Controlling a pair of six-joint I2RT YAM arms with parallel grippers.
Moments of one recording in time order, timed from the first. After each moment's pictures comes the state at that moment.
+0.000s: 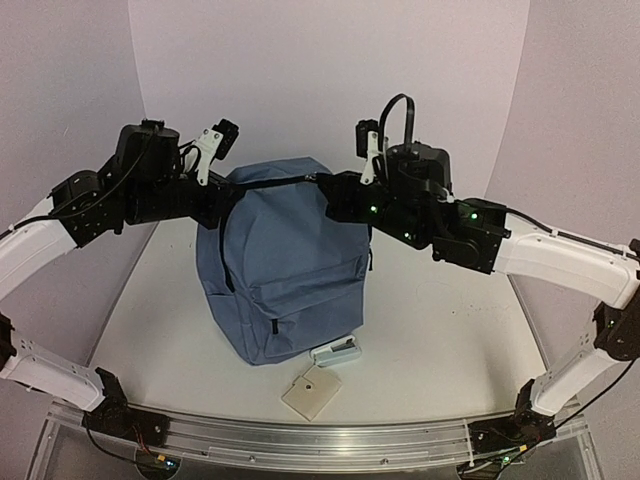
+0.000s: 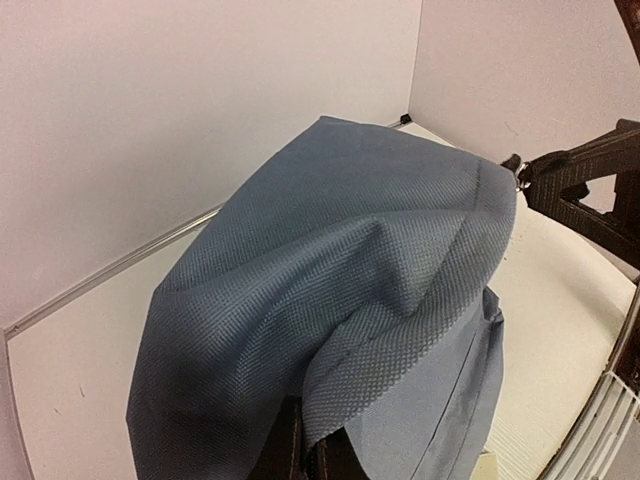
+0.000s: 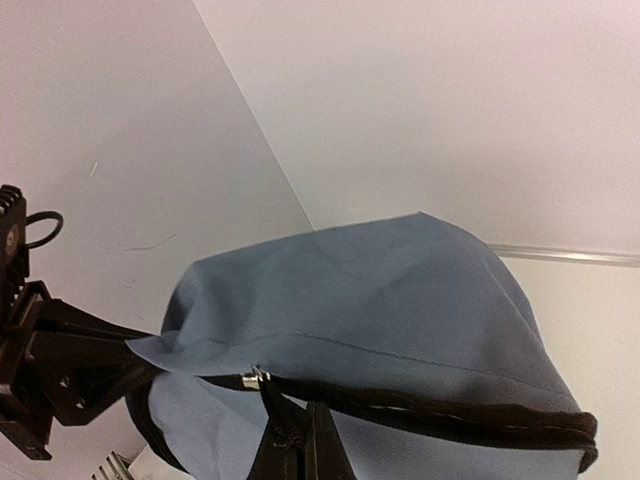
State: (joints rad) left arm -0.87 1.21 1.40 -0.59 -0.17 -0.06; right arm 1.08 1.54 1.49 -0.10 0.41 0.48
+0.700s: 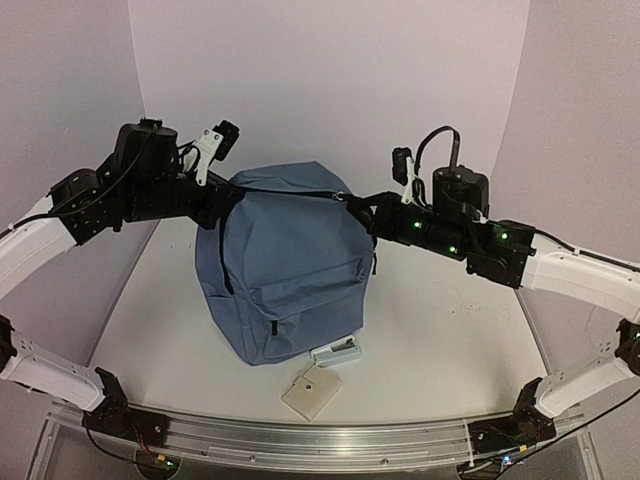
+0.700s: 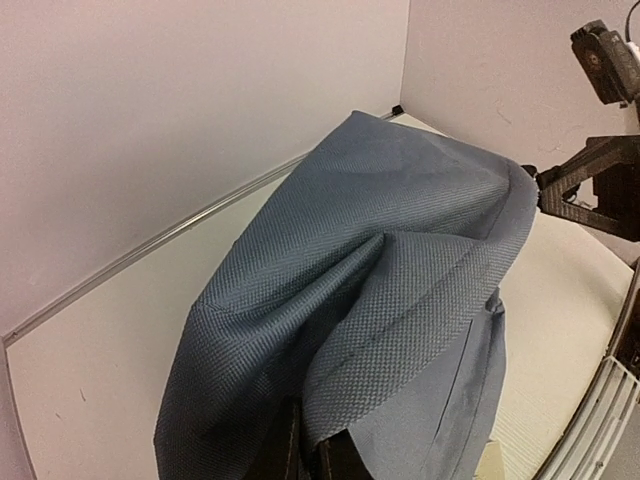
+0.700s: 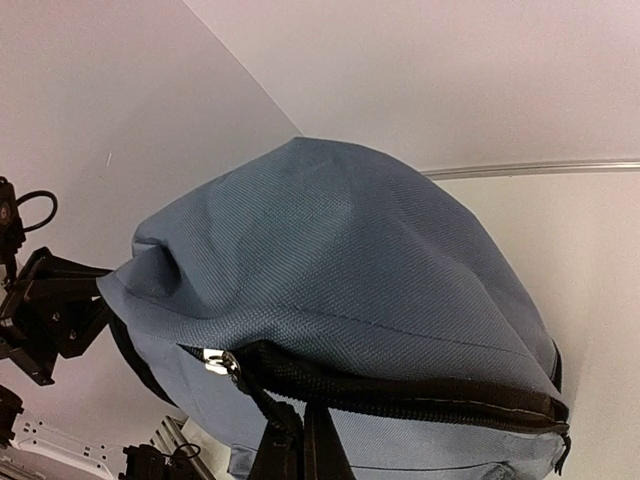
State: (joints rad) left arm -0.84 1.21 1.41 -0.60 -0.12 -0.03; right arm 0.90 1.34 1.16 -0.01 0.08 0.66
